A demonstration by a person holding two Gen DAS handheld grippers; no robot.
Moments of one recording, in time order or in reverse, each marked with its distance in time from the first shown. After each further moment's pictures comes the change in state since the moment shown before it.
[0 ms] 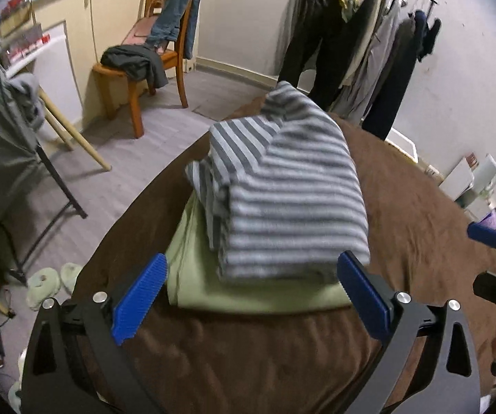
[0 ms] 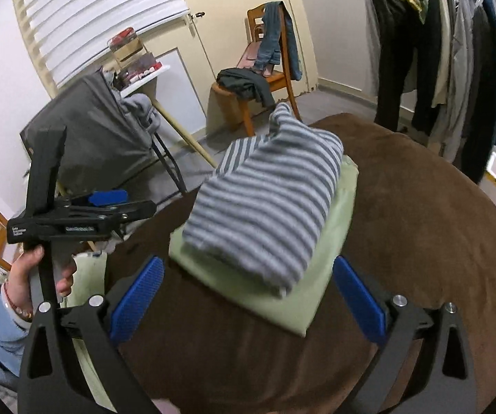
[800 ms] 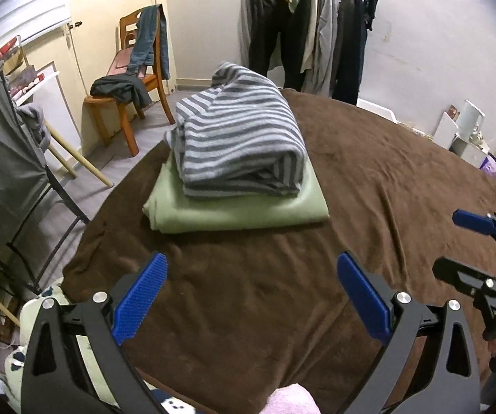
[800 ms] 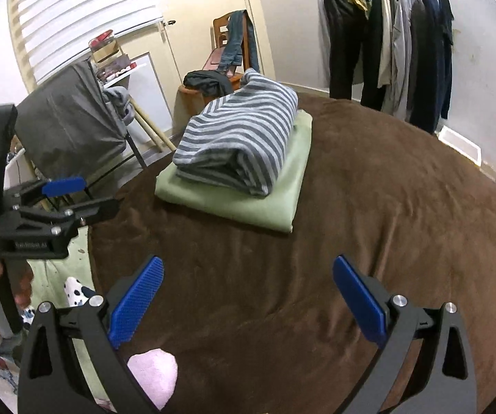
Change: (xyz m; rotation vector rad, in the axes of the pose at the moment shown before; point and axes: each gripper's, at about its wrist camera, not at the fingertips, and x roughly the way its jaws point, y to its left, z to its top) left arm -0.065 -0.058 -0.130 0.187 -0.068 0.039; right arm -0.044 0.039 -0.158 0.062 -0.076 -0.160
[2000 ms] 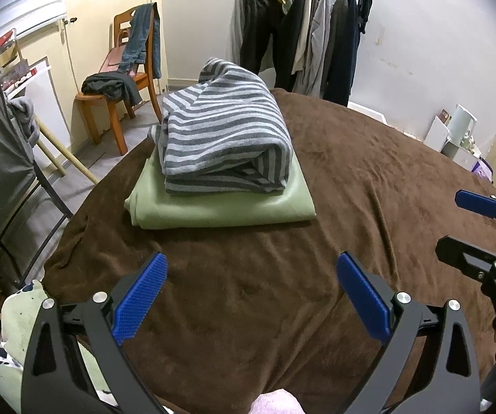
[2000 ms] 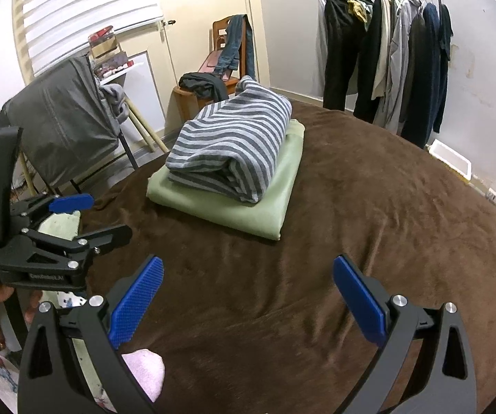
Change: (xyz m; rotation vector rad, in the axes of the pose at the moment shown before) left arm 0.013 -0.005 -0.007 -0.018 -0.016 -0.051; right arm -0.006 0.007 0.010 -0.056 -0.018 -0.073
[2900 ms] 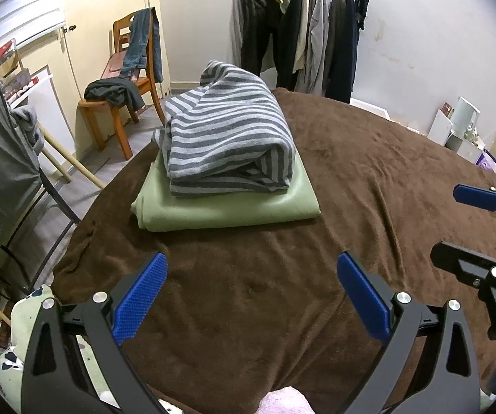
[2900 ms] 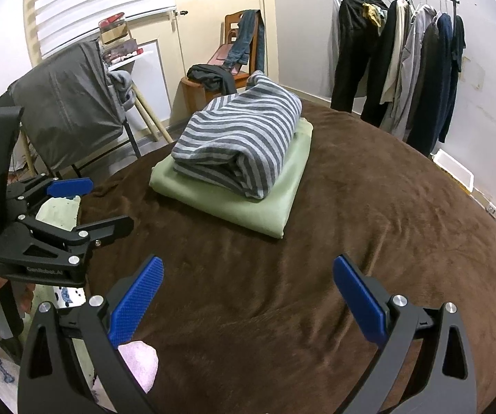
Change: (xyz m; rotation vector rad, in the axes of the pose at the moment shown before) left arm -0.009 -0.009 -0.003 0.030 -0.003 0.037; right arm 0.003 0.008 0.001 -0.049 0.020 0.016
